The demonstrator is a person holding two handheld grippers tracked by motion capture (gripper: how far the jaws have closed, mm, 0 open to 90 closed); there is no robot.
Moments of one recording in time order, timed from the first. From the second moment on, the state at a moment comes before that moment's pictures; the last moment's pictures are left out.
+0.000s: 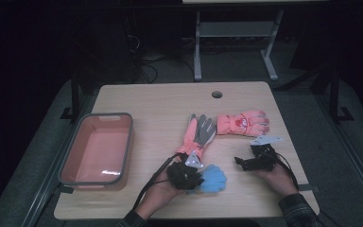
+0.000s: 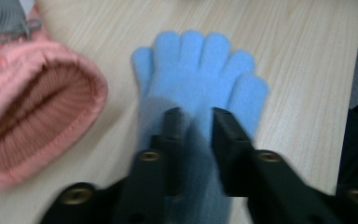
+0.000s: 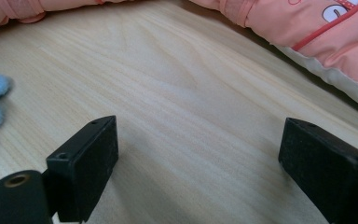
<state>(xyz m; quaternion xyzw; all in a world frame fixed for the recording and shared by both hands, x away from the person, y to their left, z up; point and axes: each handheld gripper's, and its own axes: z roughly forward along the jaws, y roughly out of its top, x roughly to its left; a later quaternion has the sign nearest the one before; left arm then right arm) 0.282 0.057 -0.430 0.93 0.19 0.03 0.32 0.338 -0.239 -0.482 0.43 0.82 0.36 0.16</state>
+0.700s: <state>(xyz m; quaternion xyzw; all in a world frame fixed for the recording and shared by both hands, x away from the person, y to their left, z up) 0.294 0.043 -0.455 0.94 0.13 0.03 0.32 0.338 -0.239 -0.482 0.43 0.82 0.36 0.16</state>
